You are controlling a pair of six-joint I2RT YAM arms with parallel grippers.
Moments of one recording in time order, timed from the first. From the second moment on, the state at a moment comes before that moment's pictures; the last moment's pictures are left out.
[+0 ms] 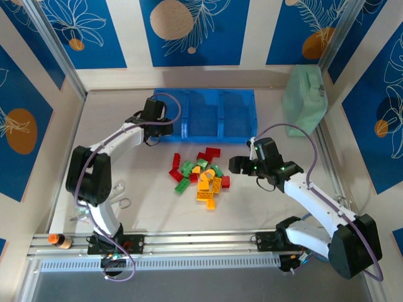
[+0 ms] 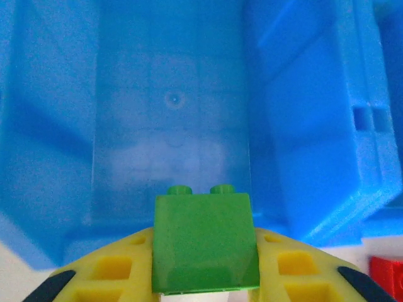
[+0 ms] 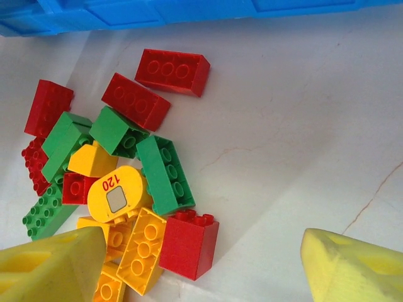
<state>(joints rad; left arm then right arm) -0.37 1.79 1.33 -0.42 -0.02 -0.37 0.43 1.04 0.66 -0.47 -0.15 0.45</state>
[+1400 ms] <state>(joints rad) -0.57 2.19 1.95 -0.60 0.03 -0.33 0.46 1.07 0.66 -0.50 -0.16 0.47</state>
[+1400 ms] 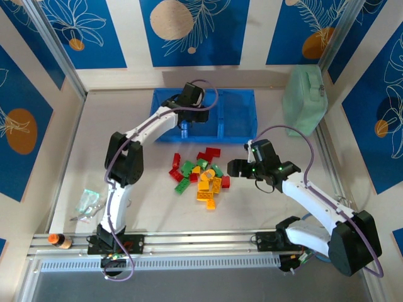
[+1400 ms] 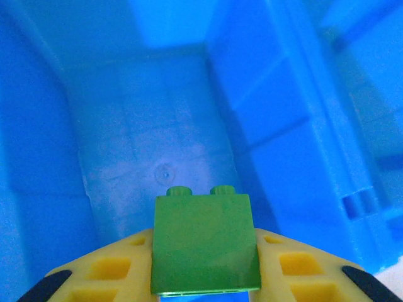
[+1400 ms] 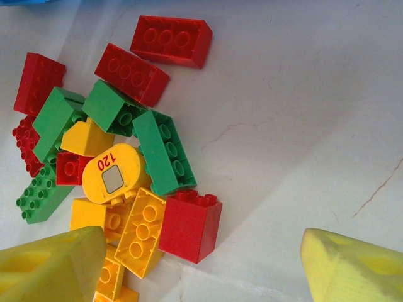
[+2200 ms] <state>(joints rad) -0.60 1.76 1.49 -0.40 0.02 -0.35 0.53 1.06 0.70 -0.57 -0.12 0.46</state>
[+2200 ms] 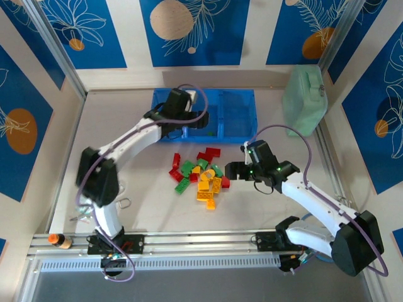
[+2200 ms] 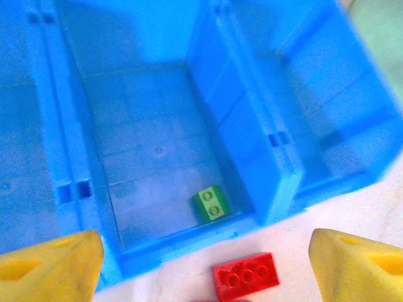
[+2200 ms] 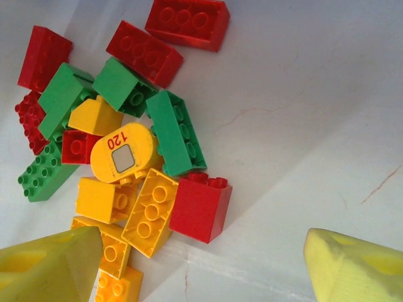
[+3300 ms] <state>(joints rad) -0.64 0.98 0.42 -0.22 -0.13 -0.63 0.68 1.52 0.87 -0.68 0.00 0.53</state>
